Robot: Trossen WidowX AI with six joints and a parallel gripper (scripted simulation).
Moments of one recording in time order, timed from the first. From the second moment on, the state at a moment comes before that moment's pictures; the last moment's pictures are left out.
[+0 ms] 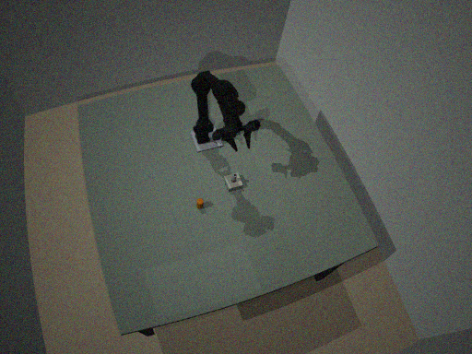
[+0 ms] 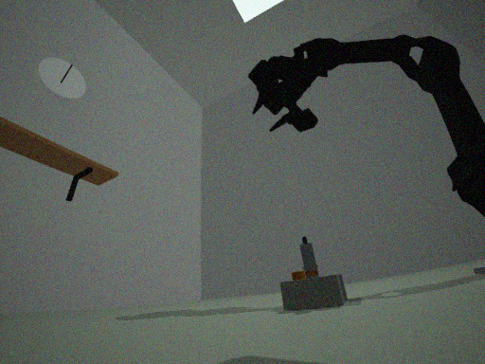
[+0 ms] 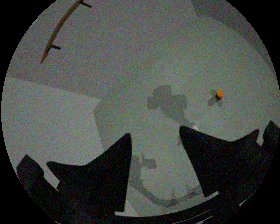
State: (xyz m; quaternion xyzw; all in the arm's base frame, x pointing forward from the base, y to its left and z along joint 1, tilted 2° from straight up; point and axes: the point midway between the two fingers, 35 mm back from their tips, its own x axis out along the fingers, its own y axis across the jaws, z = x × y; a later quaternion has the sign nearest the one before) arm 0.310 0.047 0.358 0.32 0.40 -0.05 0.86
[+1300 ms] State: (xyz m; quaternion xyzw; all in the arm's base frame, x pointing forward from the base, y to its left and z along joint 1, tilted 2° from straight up) arm 0.364 -0.131 0.106 0.49 0.50 -0.50 0.52
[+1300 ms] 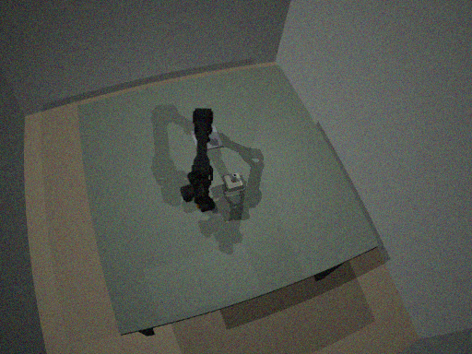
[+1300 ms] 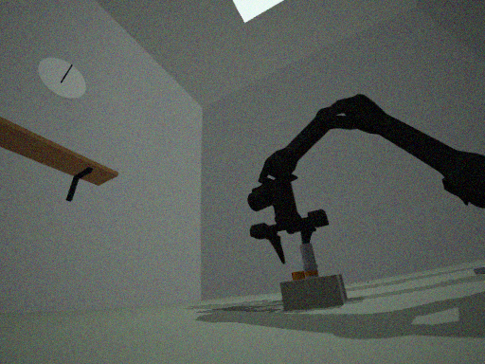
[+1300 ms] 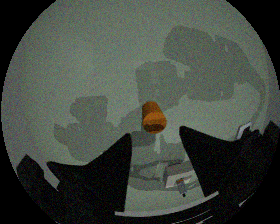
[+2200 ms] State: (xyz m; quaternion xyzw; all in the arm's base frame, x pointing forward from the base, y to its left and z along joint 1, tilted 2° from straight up) arm 0.364 -0.133 0.064 0.49 0.49 -0.50 0.51
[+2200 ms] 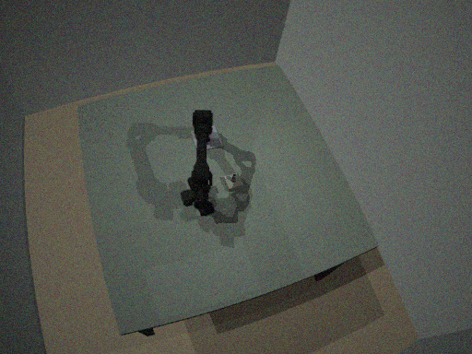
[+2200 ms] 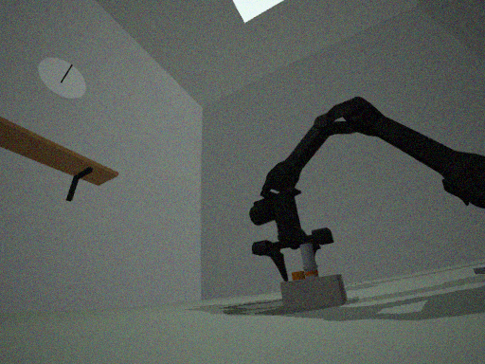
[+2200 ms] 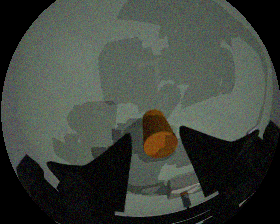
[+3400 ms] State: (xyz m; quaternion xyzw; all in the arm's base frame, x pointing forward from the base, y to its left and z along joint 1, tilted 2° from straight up) arm 0.362 -0.132 0.070 0.49 0.50 -0.50 0.51
